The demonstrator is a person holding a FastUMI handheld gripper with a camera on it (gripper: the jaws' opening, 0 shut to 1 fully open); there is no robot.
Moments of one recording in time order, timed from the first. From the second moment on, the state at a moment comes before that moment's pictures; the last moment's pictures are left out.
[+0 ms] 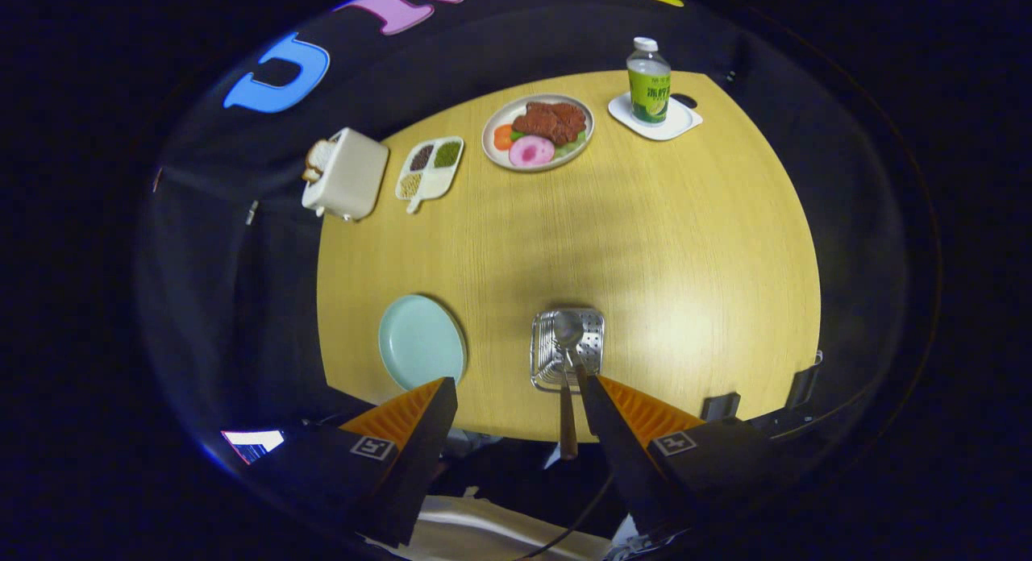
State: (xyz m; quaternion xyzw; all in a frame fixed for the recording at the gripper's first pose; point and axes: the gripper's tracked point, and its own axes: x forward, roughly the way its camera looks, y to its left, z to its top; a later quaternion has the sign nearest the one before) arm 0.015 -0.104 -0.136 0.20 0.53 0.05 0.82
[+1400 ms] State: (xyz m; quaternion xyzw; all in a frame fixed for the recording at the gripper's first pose) arm -0.005 -0.086 0.082 0.01 -0.04 0.05 1.00
